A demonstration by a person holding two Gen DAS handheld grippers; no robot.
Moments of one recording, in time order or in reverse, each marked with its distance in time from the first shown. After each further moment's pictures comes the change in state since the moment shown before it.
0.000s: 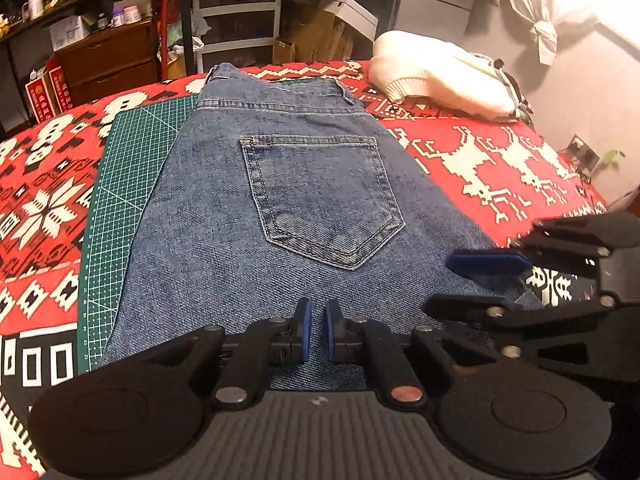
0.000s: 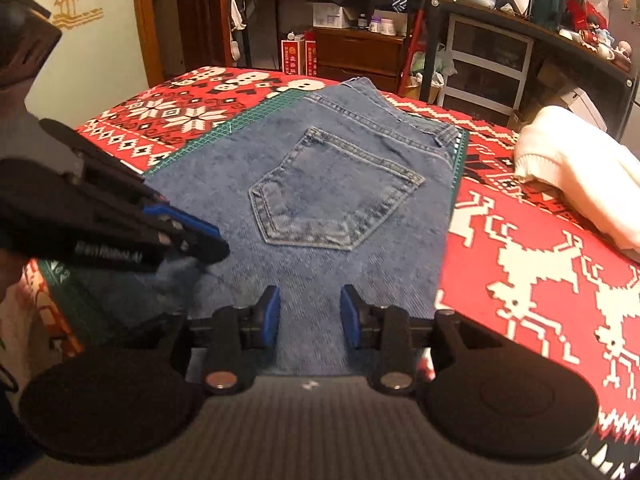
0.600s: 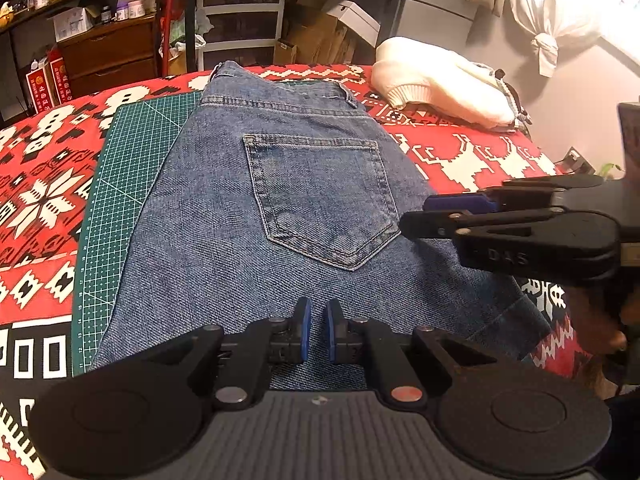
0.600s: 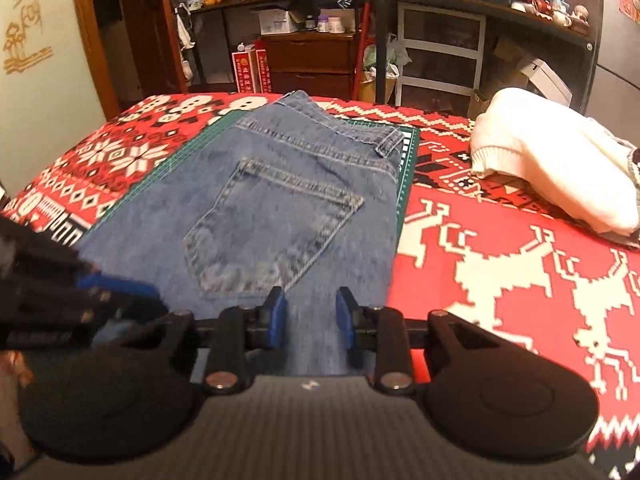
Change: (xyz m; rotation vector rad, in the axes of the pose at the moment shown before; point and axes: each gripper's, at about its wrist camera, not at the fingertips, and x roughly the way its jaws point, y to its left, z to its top) left arm -0.001 0.004 -0.002 -0.030 -0.010 -0.023; right arm 0.018 -0.040 0.028 0.149 -0.014 -0.079
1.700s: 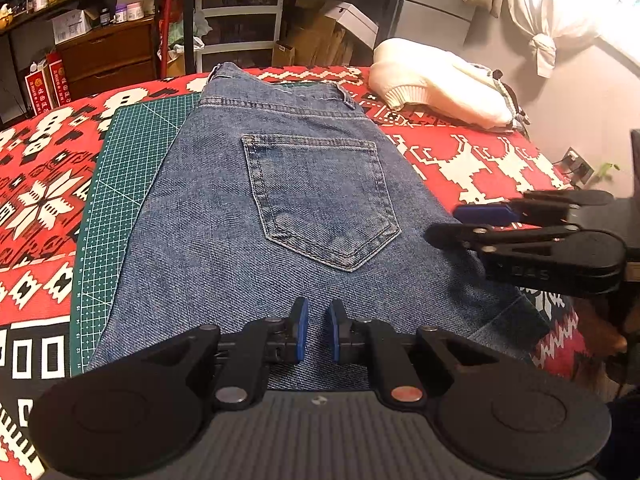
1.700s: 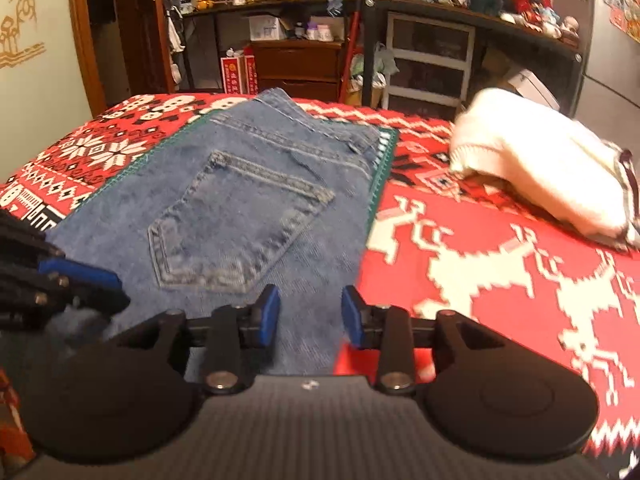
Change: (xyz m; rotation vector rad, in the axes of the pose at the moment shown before) left arm -0.001 0.001 -0.001 -0.001 -0.007 -0.006; right arm 0.001 -0.016 -0.015 -0.009 -0.020 -0.038
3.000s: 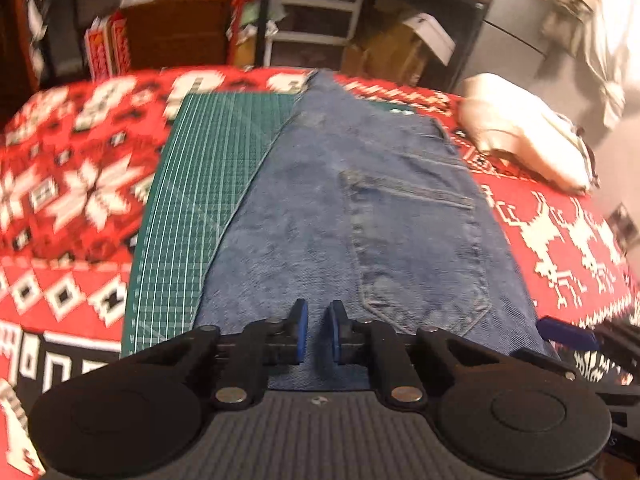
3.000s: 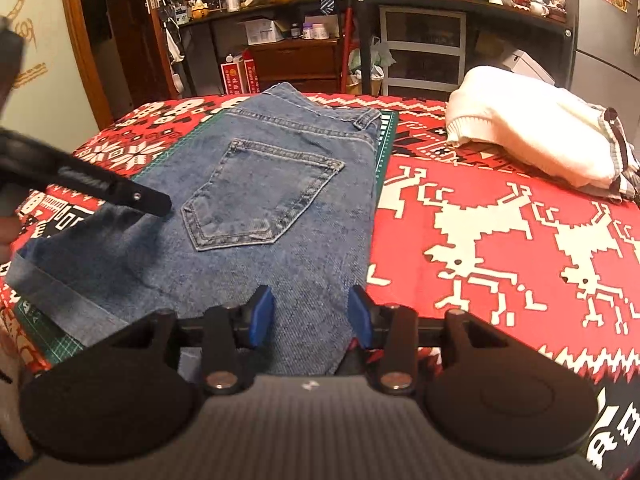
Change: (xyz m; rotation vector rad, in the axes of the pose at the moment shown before) left arm 0.015 0.047 0.035 -0.197 0.013 0.108; right arm -0.023 0.009 -0.026 0.058 -0.012 0.040
